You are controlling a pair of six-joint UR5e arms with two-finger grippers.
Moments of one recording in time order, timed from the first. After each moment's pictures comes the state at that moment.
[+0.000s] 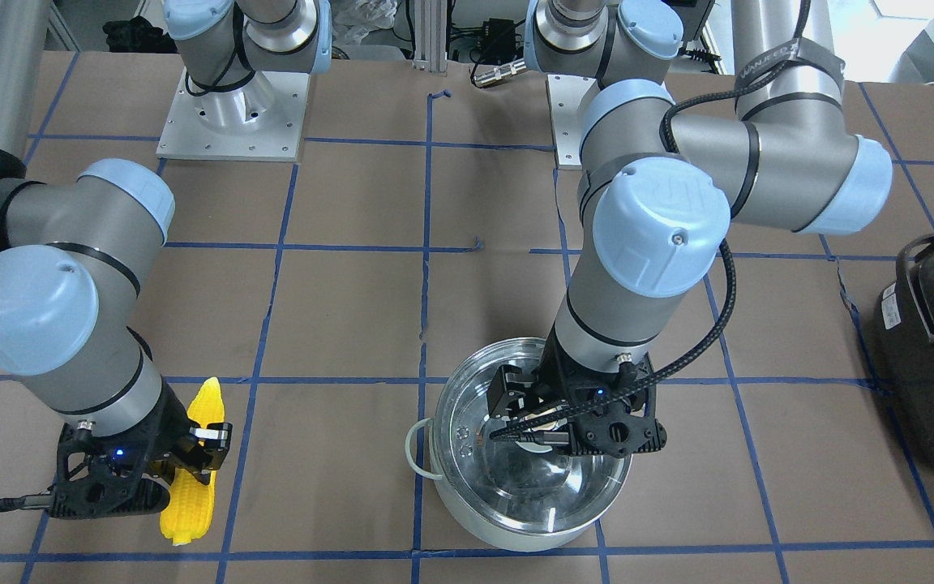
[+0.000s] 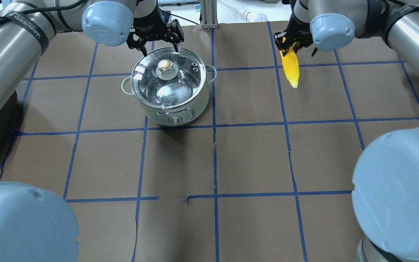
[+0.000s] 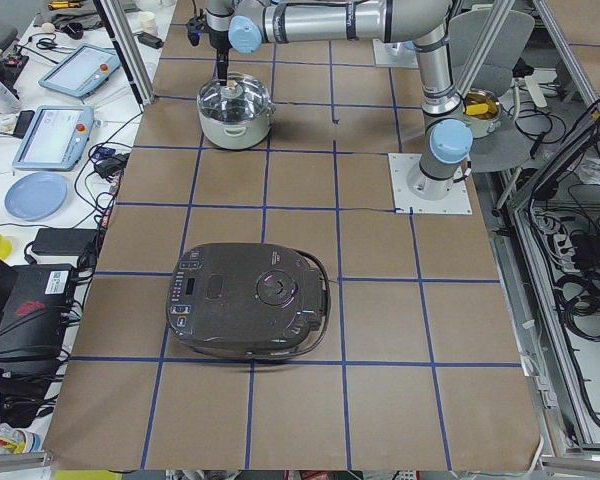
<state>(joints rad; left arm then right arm) -1.71 -2.06 -1.26 -1.27 1.55 -0.21 1.56 -1.07 1.38 -2.05 -1.55 -0.09</state>
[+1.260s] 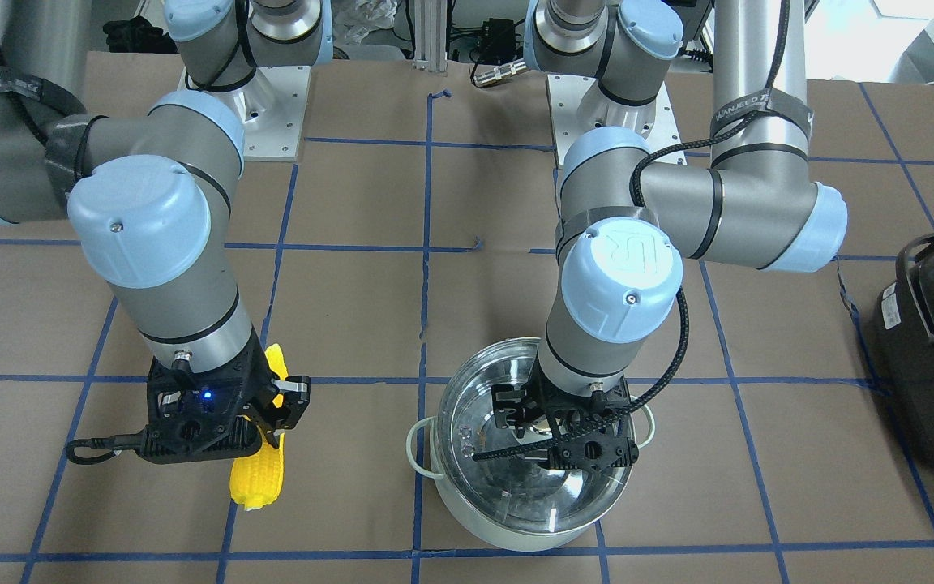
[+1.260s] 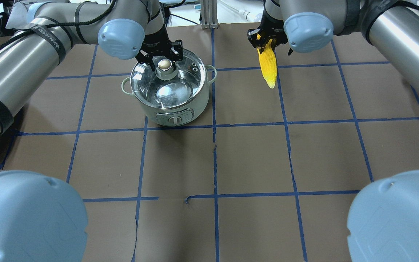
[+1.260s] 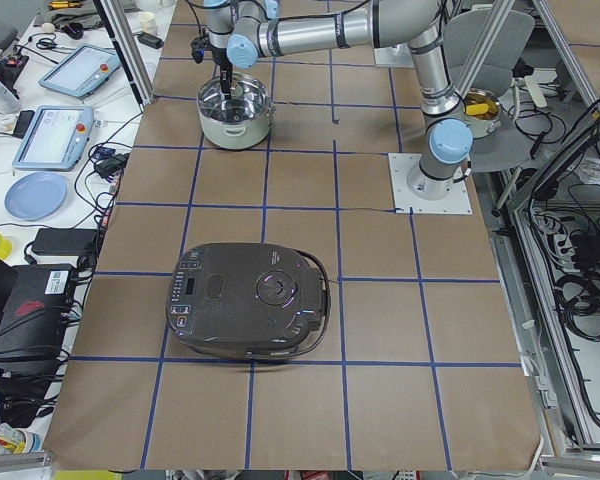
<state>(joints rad) -1.72 -2.08 -1.31 -1.26 1.58 -0.20 1.68 -1.13 1.38 -2.03 -1.57 0.01</state>
